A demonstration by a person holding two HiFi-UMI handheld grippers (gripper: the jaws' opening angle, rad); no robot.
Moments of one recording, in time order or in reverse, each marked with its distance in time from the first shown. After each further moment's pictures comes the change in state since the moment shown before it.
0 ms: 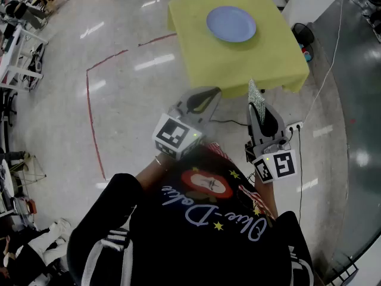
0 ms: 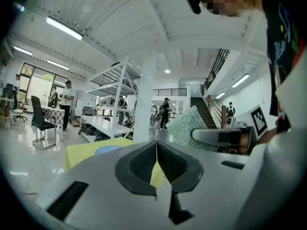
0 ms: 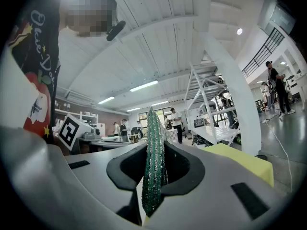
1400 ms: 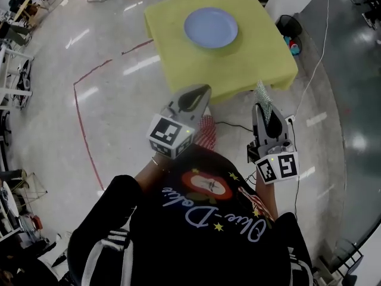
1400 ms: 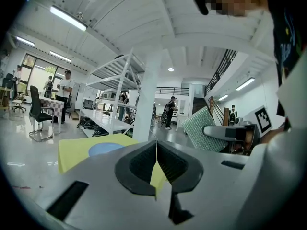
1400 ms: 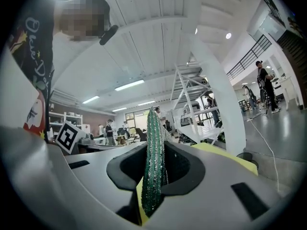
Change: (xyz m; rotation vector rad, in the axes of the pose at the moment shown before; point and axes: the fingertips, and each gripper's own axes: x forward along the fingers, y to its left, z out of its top) left arm 0.083 0.040 -0.005 -0.057 0.031 -0.007; right arm 0.011 -0.099 0.007 0.038 0.004 -0.167
